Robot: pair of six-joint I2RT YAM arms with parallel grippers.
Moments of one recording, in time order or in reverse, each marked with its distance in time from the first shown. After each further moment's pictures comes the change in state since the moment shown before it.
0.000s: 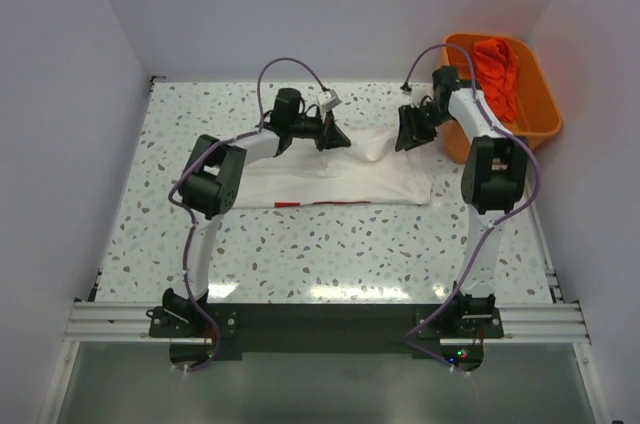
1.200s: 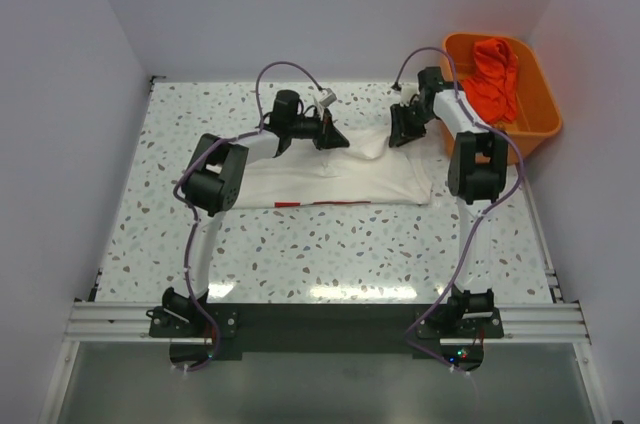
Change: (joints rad) left arm 0.020 0.051 0.018 0.052 -0.018 -0.180; right arm 0.042 0.183 0.155 0.099 0.103 0.072
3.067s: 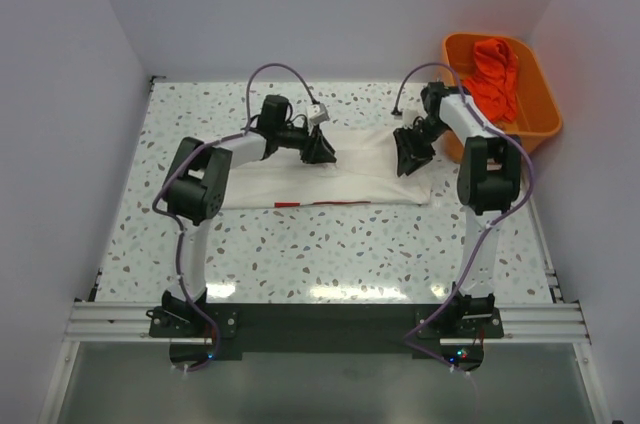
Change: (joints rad) left arm 0.025 -0.165 -0.173 -0.201 0.069 0.403; right arm 0.002 -0.181 -0.228 -0.269 -0.020 -0.122
